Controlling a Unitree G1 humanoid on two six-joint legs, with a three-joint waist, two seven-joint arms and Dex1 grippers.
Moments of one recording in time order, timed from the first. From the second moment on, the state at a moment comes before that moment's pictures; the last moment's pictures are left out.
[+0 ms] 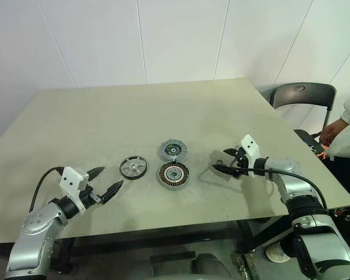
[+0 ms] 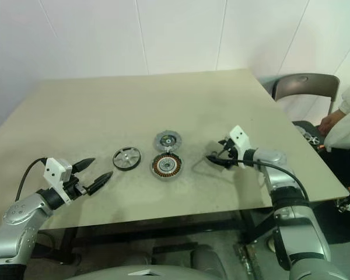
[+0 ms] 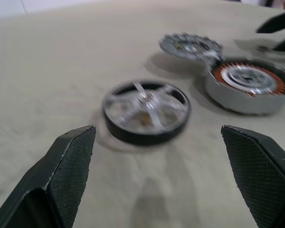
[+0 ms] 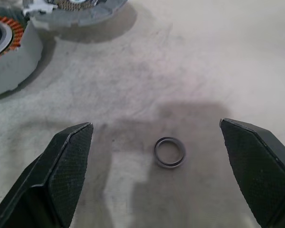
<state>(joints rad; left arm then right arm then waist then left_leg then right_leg) 0.19 0.54 0.24 -0.17 -0.43 0.20 -0.80 -0.52 -0.52 0.05 0.61 0.13 0.17 0.97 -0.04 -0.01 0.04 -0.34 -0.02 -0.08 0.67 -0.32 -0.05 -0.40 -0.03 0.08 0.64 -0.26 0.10</state>
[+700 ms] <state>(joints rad) 0.19 0.55 0.24 -0.22 -0.42 0.21 -0.78 -0.56 -0.50 0.05 0.74 0.12 0.13 0.95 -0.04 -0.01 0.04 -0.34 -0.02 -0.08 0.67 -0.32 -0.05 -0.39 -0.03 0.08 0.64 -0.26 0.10</state>
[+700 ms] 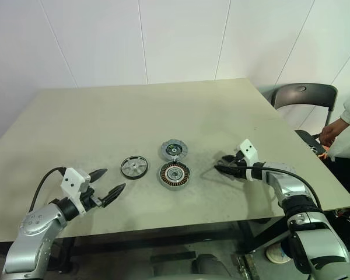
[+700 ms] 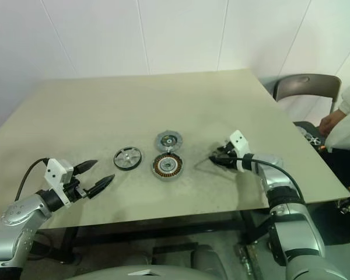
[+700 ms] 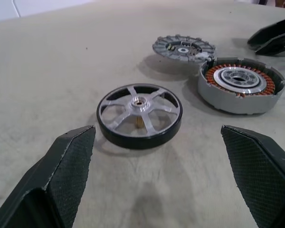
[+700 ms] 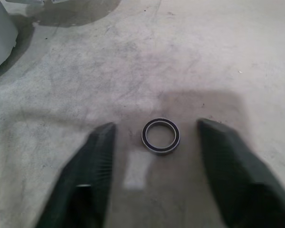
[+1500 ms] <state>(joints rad) 0.19 0.56 0.24 -0.23 -0.42 0.22 -0.79 -0.56 -0.55 0.14 0.33 0.19 0.42 1.19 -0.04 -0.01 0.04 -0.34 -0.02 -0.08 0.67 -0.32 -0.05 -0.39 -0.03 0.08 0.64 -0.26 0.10</state>
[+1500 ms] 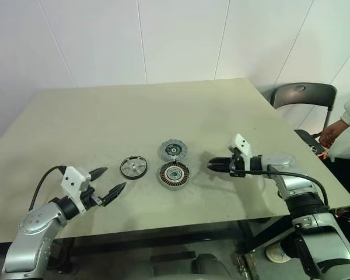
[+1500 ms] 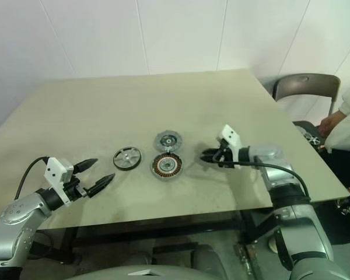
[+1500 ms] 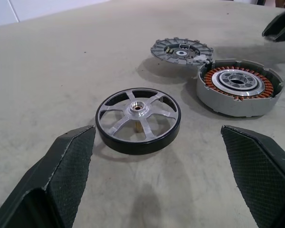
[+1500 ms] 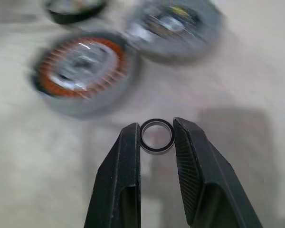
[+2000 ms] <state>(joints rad) 0.20 0.56 0.22 -0.23 -0.41 0.21 -0.78 -0.68 -0.38 0.31 0.34 0.15 0.48 1.16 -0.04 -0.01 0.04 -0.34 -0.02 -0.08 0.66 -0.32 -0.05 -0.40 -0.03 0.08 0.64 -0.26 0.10</state>
